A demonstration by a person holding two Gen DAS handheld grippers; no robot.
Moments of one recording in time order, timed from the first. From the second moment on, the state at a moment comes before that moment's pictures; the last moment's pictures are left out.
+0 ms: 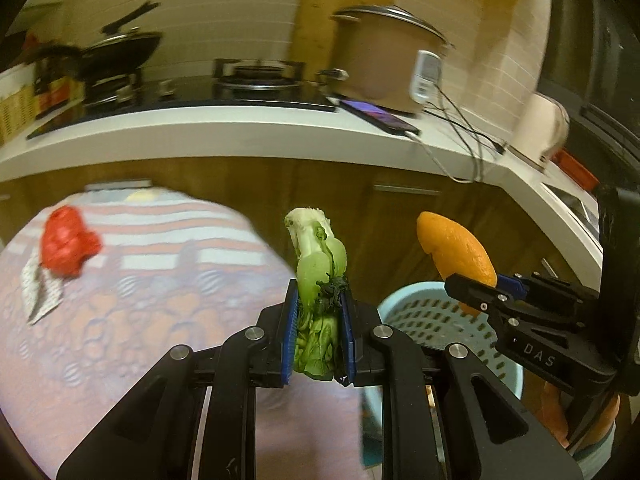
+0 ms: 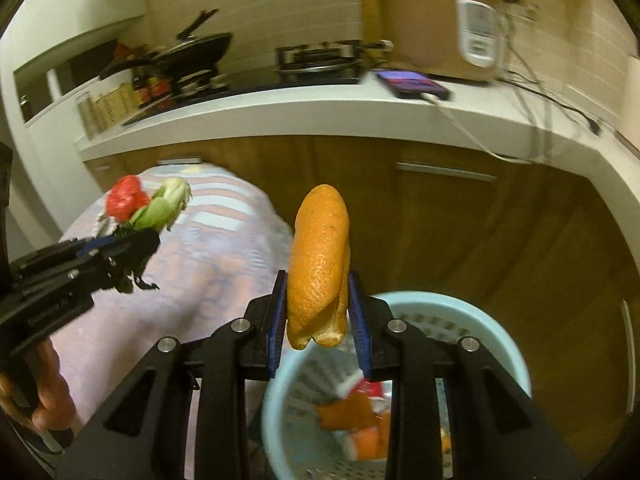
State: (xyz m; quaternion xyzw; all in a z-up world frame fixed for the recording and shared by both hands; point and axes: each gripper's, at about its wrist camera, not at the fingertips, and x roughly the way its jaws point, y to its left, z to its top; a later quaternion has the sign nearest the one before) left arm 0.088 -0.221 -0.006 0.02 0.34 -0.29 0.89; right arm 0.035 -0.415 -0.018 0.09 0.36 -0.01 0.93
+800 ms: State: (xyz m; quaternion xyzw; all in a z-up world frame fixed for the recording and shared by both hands) left arm 0.076 -0.333 -0.059 0.06 0.41 -0.38 0.83; right arm -0.015 -0.504 -0.075 0.15 0.41 -0.07 0.90
